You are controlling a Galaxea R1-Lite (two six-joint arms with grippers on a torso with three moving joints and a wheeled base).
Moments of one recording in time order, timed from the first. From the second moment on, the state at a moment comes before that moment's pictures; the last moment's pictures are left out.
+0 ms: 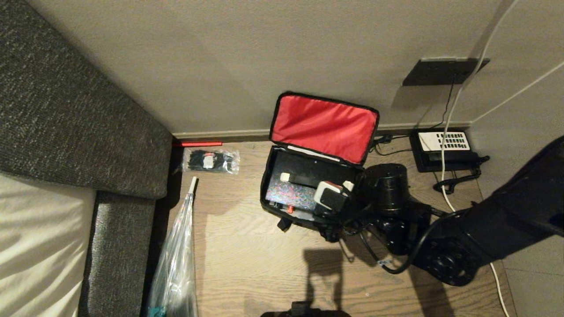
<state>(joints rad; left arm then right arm) 0.00 0.00 0.00 0.00 0.01 -0.01 0.65 1.99 -0.82 -0.86 -0.47 -1.00</state>
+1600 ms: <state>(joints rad) 0.00 0.00 0.00 0.00 0.01 -0.01 0.12 0.38 -0.28 0.46 -0.26 -0.04</state>
